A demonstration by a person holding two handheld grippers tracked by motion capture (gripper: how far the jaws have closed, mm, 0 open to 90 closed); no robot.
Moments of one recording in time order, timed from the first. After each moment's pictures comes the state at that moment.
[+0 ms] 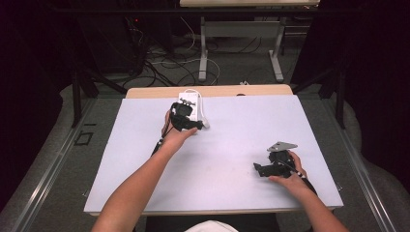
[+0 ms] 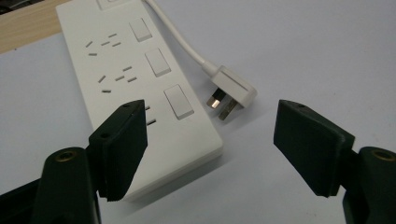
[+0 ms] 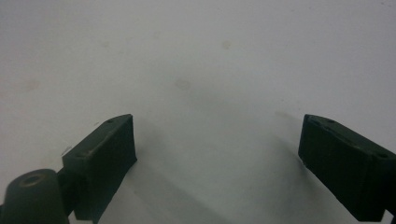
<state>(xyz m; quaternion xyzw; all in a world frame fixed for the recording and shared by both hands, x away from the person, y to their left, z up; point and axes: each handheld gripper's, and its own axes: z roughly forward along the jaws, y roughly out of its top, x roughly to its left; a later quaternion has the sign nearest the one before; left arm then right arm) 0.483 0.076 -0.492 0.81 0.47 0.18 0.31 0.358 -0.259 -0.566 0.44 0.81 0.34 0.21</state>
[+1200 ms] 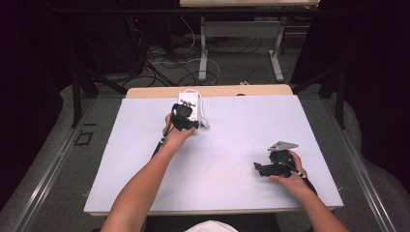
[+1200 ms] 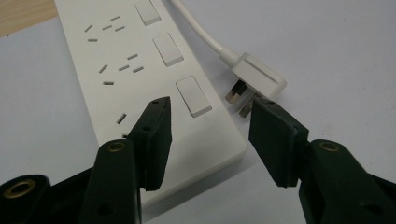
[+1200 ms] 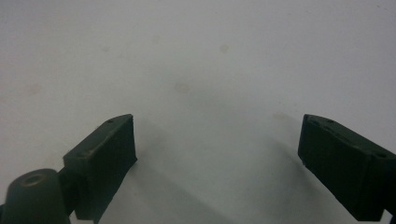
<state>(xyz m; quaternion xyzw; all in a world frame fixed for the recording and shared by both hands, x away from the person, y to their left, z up) 0.499 0.079 -0.512 0.81 0.48 0.18 0.28 0.358 -0.260 -0.565 0.44 0.80 0.35 0.21</state>
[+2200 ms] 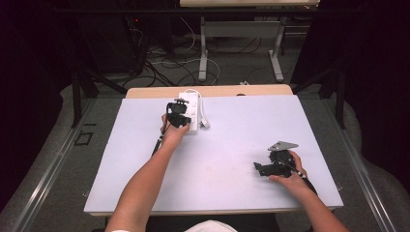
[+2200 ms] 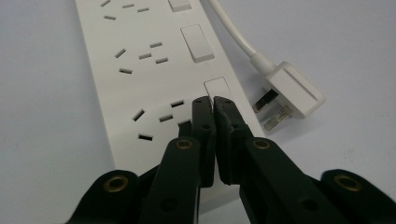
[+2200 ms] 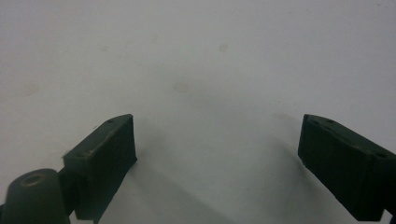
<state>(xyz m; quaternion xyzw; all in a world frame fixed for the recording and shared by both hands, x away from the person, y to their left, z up) 0.522 0.095 -0.522 0.77 0.54 0.13 0.30 0.359 -0.261 -0.565 0.44 0.80 0.35 0.20</state>
